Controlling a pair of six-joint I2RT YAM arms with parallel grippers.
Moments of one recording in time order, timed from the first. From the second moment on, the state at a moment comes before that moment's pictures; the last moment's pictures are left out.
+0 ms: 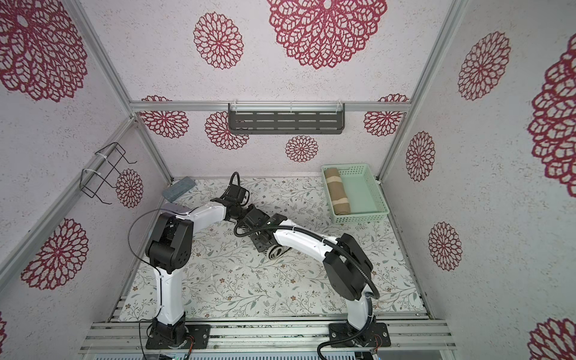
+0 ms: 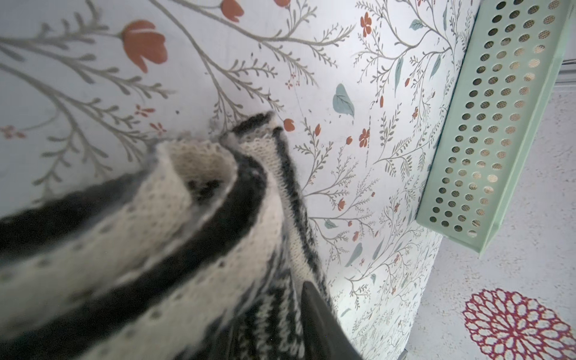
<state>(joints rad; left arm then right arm) -0.36 2.12 1.51 -0.42 0.37 -0.79 0.91 1.92 1.53 -0.79 0.22 0.26</state>
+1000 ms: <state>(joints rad) -0.35 1.80 1.41 -0.48 0.29 -0.76 0.66 1.93 1.30 -0.44 -0.30 0.46</state>
